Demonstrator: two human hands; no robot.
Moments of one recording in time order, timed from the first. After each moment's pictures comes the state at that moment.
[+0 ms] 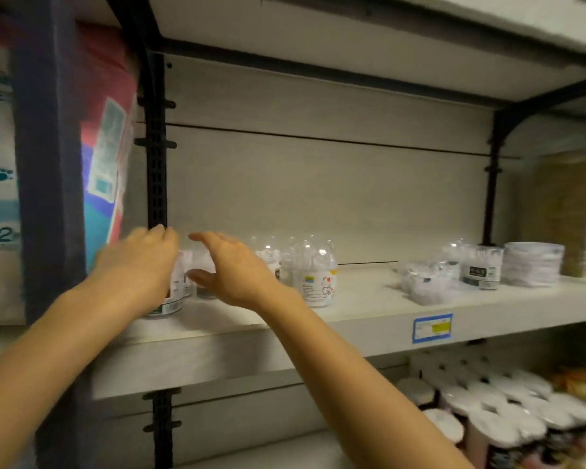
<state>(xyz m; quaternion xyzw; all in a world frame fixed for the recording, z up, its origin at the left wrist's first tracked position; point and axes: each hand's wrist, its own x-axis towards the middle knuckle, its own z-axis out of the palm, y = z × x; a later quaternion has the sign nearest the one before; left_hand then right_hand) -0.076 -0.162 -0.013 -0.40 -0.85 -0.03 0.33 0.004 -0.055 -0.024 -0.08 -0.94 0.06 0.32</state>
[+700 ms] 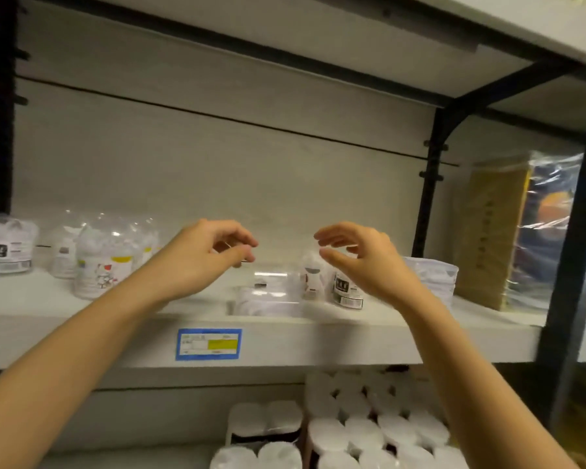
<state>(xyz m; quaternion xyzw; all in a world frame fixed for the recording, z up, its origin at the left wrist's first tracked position) 0.158 0.068 -0.022 -0.57 -0.67 -0.48 0.05 0.322 0.225 -0.009 -0.15 -0.90 0.12 0.39</state>
